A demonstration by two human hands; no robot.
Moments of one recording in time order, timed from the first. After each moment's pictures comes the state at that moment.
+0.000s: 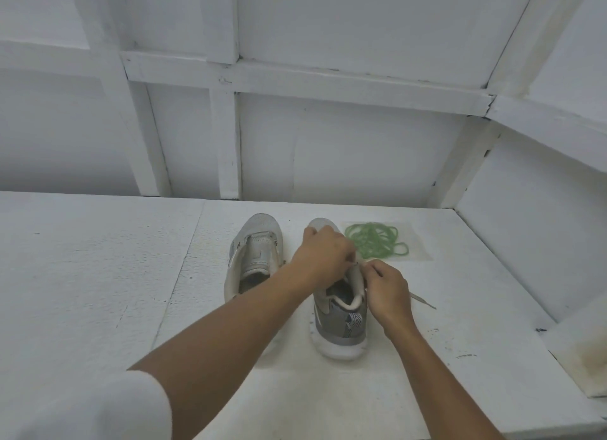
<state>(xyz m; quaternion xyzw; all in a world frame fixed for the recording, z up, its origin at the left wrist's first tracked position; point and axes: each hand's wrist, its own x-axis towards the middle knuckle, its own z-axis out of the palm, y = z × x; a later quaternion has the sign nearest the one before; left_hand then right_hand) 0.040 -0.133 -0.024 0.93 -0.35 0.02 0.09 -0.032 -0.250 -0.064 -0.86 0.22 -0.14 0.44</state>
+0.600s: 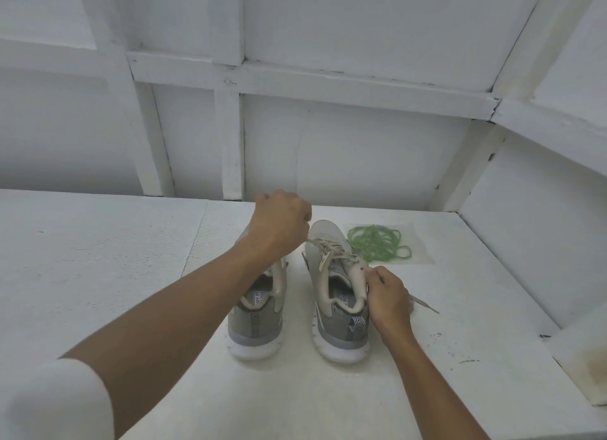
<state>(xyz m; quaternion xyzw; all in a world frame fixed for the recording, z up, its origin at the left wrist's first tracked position) 0.074 -0.075 0.006 0.96 -0.22 0.15 0.12 -0.030 -0.246 -0.074 -0.84 0.24 -0.17 0.46</state>
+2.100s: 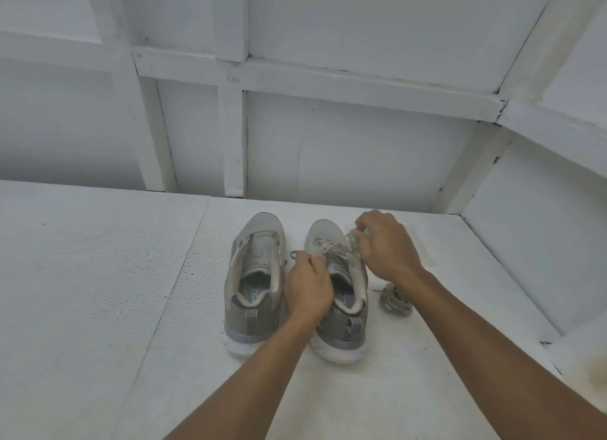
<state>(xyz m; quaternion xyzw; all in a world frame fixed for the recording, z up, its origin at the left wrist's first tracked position) -0.002 -0.131 -0.063 0.84 0.07 0.01 0.53 0.025 -0.276 -0.021 -0.97 -0.04 -0.19 0.13</state>
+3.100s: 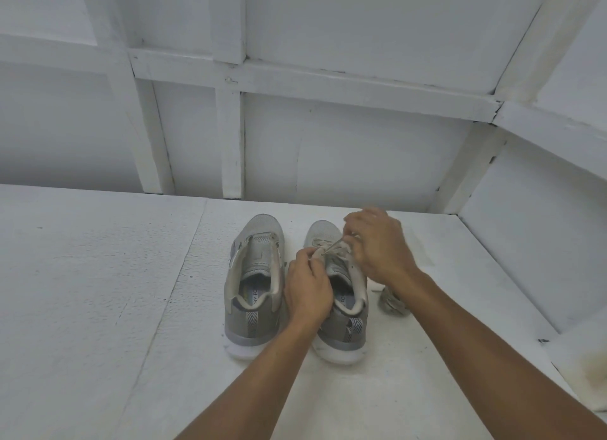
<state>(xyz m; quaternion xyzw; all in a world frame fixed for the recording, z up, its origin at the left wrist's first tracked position) 0.004 -0.134 -0.077 0.81 0.05 0.06 0.59 0.025 -0.267 -0.019 -0.97 -0.10 -0.20 0.10</state>
